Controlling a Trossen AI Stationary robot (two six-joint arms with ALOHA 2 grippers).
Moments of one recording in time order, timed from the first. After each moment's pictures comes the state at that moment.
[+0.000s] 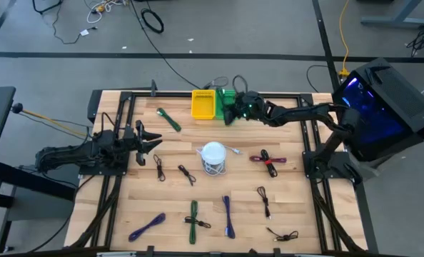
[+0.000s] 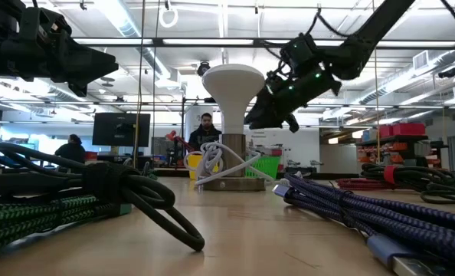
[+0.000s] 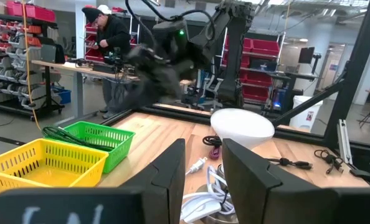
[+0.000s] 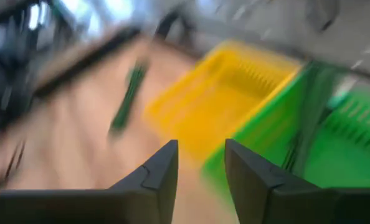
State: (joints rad) left arm 0.12 0.01 0.01 0.10 -0.11 -0.13; right arm -0.46 1.68 0.88 0.33 -0.02 0.35
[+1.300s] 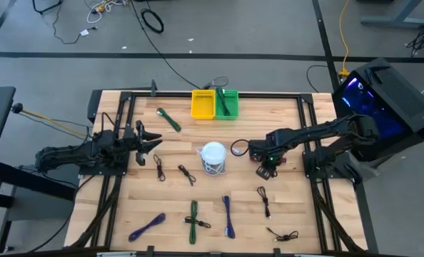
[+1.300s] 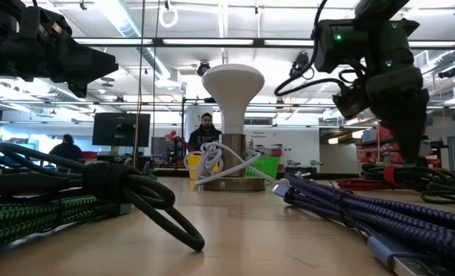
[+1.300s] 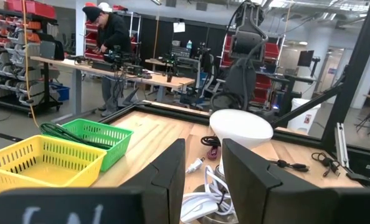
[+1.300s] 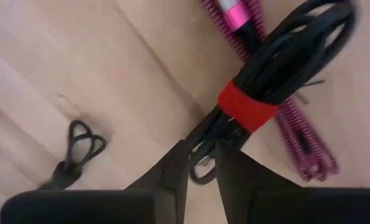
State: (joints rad) left arm 0.12 0.01 0.01 0.10 -0.11 -0.15; right arm -0.01 1.49 0.87 -0.97 -0.17 0.63
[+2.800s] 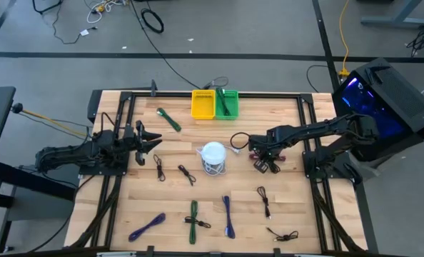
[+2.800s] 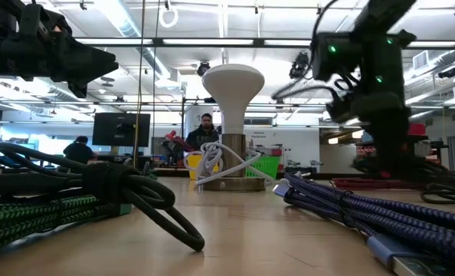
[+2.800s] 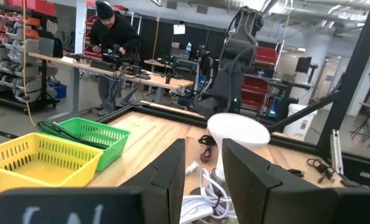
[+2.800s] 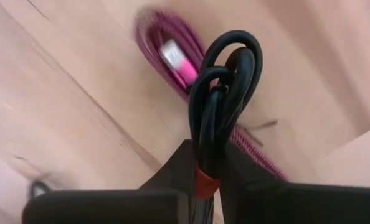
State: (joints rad) left arm 0.12 0.01 0.01 0.11 -0.11 -0.19; right arm -0.09 1.49 0.85 -0.89 -0.03 0.59
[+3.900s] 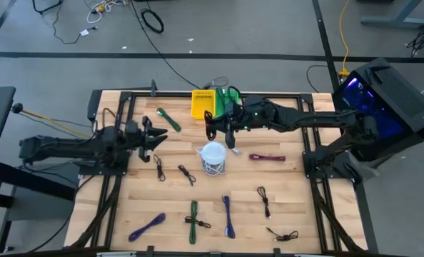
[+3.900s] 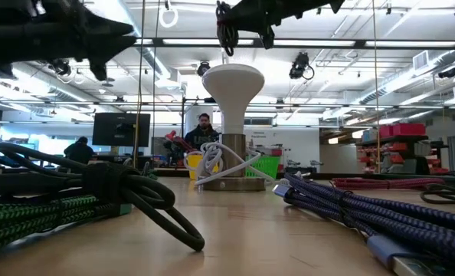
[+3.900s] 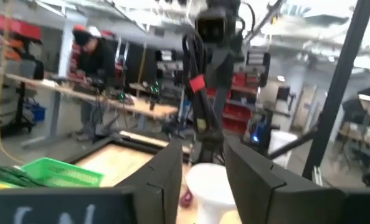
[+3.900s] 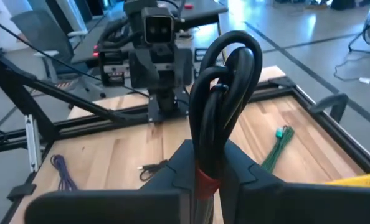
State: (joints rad) left arm 0.12 0.53 0.10 0.67 -0.06 -0.22; right arm -0.15 1.49 1.21 -0.01 -0.13 0.13
